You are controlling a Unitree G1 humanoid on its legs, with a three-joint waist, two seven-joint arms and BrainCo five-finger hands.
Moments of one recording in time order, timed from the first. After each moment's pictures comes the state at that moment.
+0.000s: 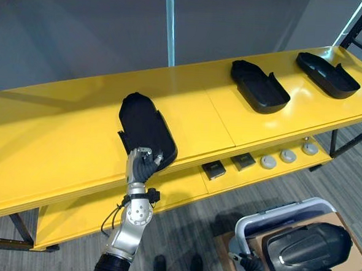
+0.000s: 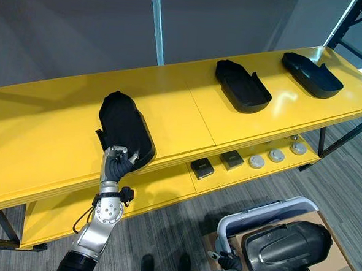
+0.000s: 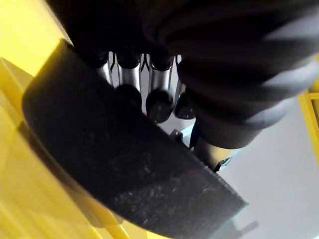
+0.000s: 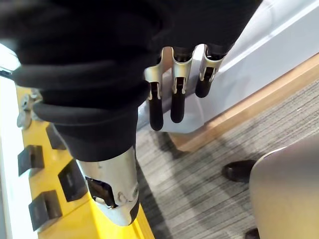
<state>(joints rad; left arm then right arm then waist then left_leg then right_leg) -0.03 0.09 -0.17 0.10 0.52 -0.07 0.49 0.10 -0.01 -0.15 0.97 0.05 -0.09 -0.21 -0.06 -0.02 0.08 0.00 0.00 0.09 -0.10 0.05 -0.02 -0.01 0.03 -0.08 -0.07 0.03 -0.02</state>
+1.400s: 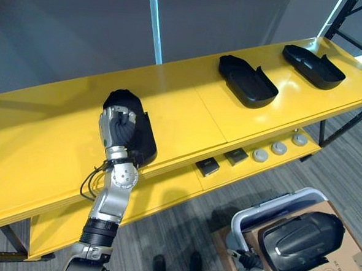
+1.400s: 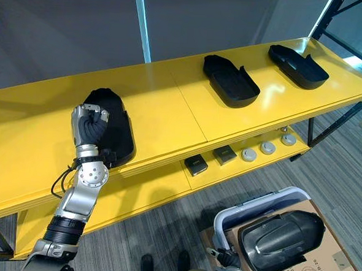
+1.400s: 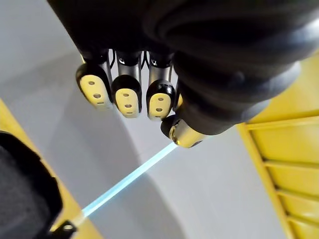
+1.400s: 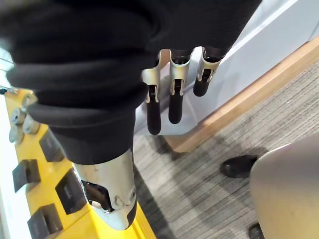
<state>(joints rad) -0.16 0.16 -0.12 -0.12 0.51 -0.08 0.57 0.07 -0.01 -0.17 1.00 0.07 -0.09 -0.19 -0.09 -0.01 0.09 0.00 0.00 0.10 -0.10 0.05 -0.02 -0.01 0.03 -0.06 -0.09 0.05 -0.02</state>
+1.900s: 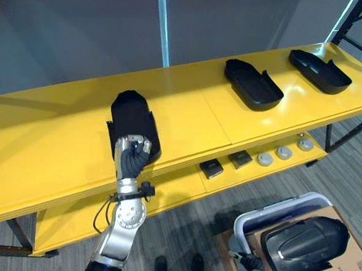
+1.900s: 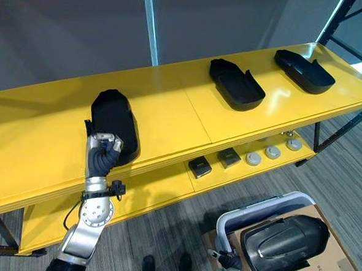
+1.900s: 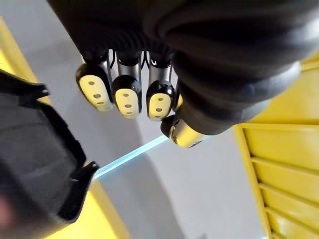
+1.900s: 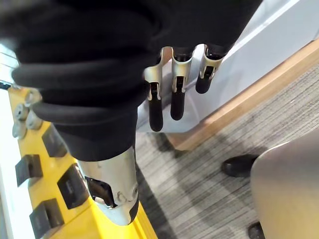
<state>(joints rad) 0.20 0.10 -0.22 -0.20 0.47 -0.14 0.48 0.09 -0.01 -0.17 1.00 0.07 -0.09 -0.20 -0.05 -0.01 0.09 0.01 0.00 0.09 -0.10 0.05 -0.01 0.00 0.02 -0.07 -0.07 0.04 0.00</state>
